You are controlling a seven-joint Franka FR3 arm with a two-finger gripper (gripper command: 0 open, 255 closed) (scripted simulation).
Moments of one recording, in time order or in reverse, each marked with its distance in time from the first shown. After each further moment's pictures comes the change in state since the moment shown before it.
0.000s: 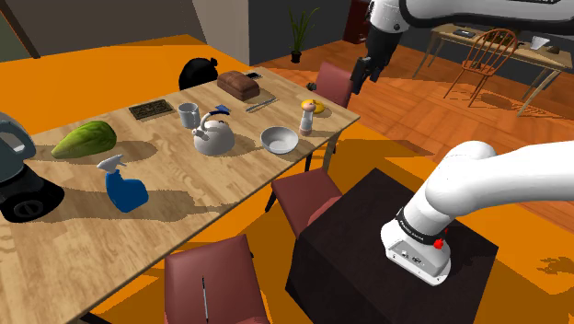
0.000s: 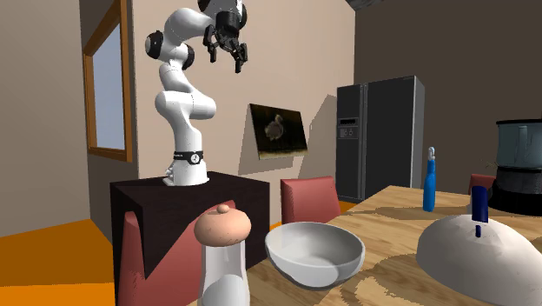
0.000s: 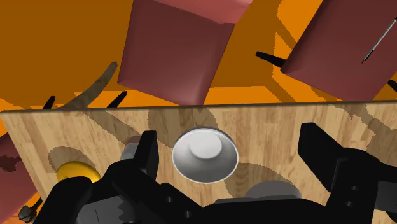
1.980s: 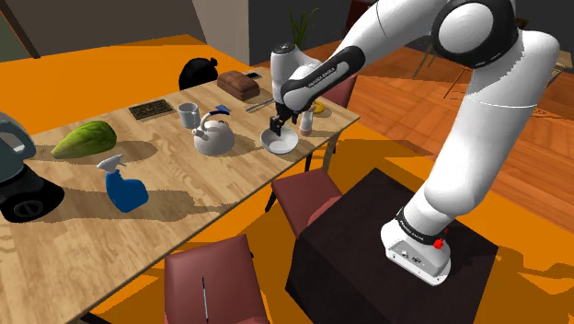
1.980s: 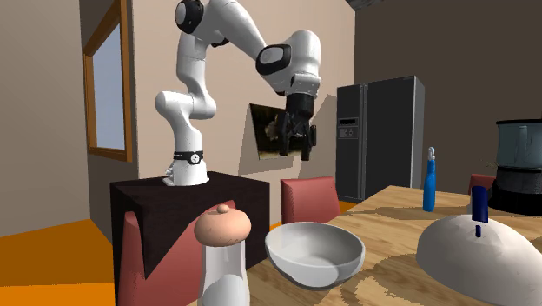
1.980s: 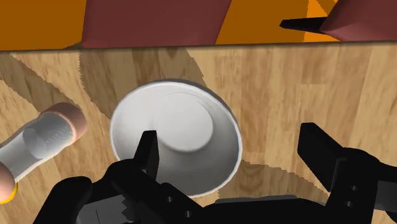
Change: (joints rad) arm -0.011 1.041 0.098 0.292 -0.238 0.658 0.314
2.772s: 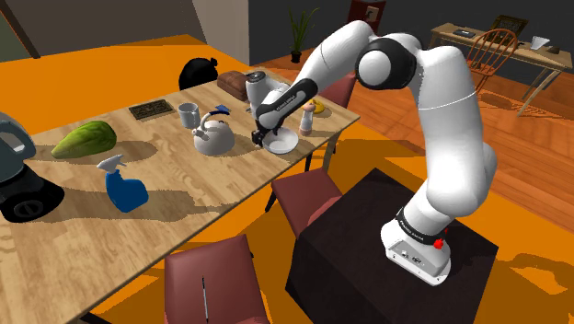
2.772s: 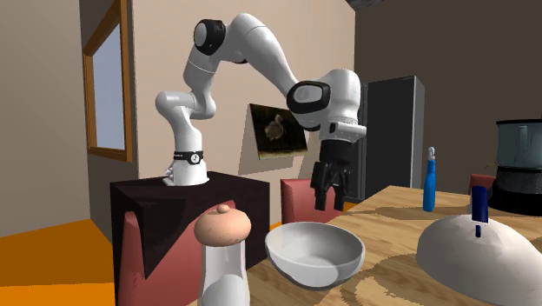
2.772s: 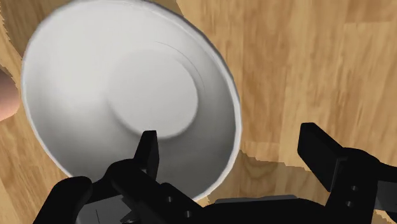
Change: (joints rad) arm 0.060 0.474 -0.047 0.431 -0.082 0.005 0.062
